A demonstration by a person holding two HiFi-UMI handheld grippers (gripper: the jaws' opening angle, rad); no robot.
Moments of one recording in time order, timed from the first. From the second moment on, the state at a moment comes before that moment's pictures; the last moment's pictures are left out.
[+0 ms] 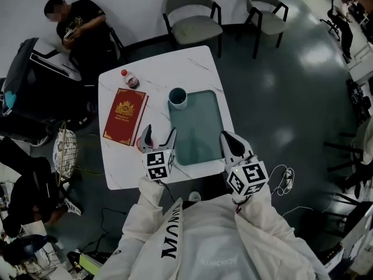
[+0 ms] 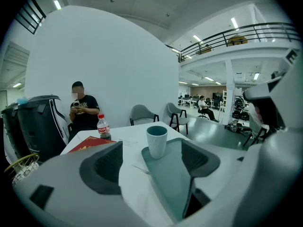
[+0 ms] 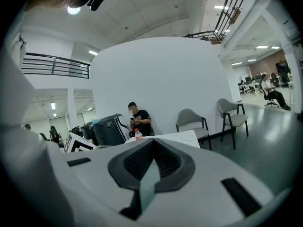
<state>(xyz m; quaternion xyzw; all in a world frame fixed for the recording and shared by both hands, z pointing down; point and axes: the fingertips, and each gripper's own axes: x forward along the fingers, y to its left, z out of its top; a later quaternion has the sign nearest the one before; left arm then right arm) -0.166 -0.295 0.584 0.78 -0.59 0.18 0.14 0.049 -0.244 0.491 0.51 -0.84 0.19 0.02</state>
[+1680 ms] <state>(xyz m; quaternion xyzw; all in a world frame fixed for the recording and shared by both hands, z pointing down) -0.184 -0.081 0.464 0.85 -0.51 0.12 0.05 -0.018 -0.073 0.434 0.54 -0.83 0.16 0.01</state>
